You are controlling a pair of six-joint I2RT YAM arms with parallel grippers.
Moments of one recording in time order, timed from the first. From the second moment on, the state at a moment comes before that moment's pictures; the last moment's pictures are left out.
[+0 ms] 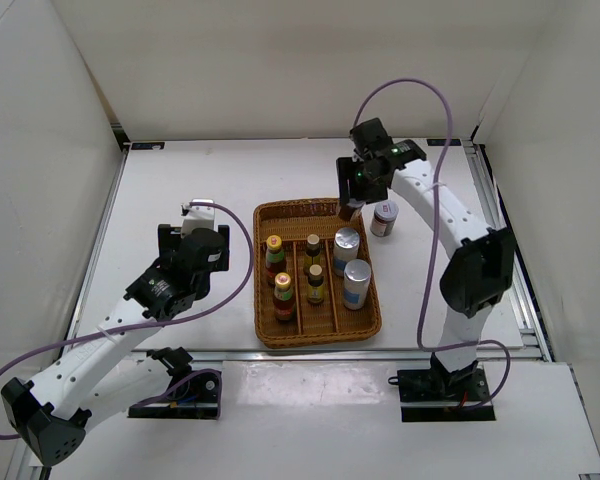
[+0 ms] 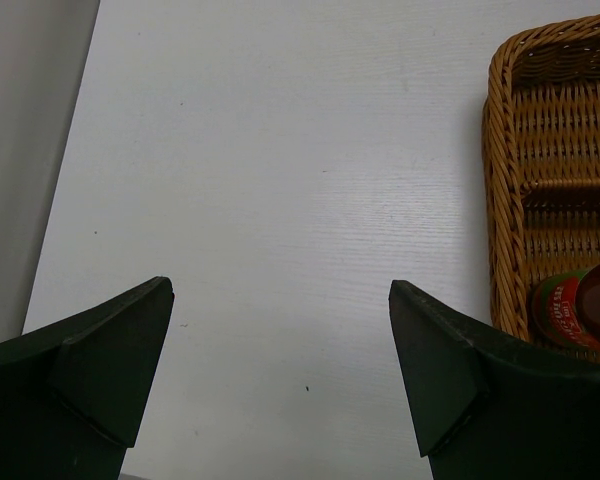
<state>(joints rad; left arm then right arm) -0.68 0.86 0.85 -0.62 -0.79 -0.25 0.49 1.82 1.81 -0.97 0.04 0.29</state>
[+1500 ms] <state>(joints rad) -0.68 0.87 0.84 -0.61 -0.79 -0.25 0.48 1.91 1.85 -0.95 0.10 0.27</state>
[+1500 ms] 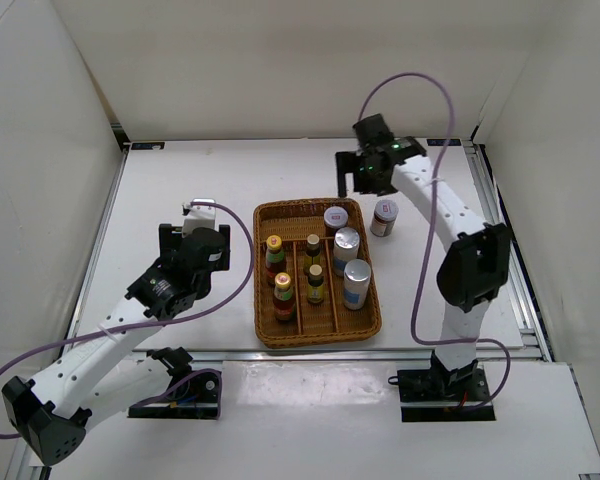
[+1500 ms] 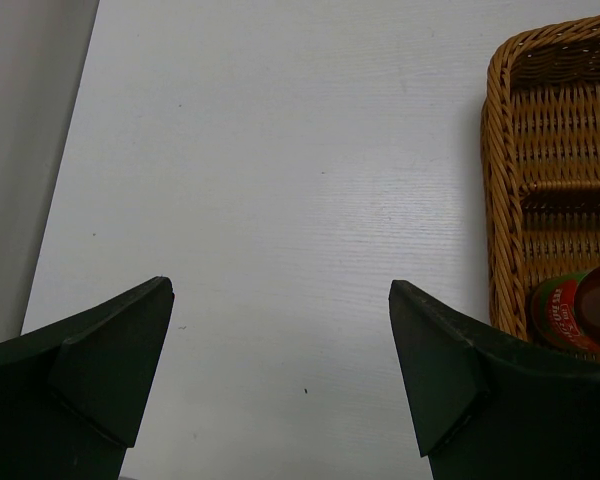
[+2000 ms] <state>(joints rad) -0.68 0.87 0.84 -0.61 -0.79 -0.25 0.21 1.99 1.76 -0.95 0.04 0.29</state>
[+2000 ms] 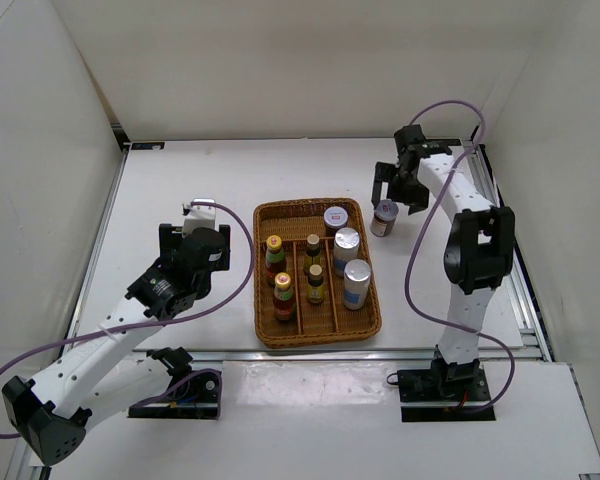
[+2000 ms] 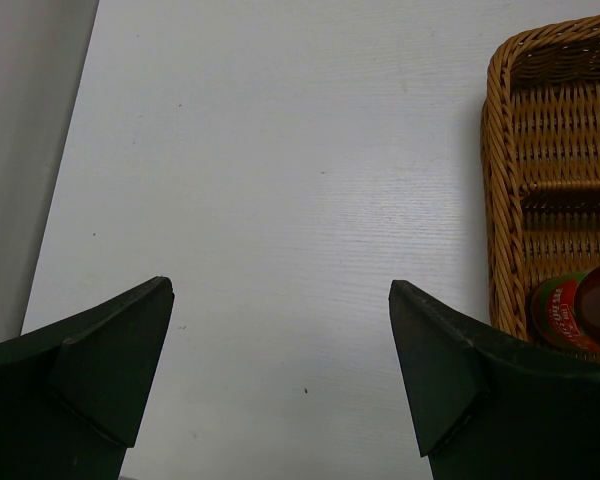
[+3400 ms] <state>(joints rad) -0.68 0.88 0.84 -0.61 -0.78 -0.24 0.62 2.16 2.34 -1.04 -0.13 0.06</state>
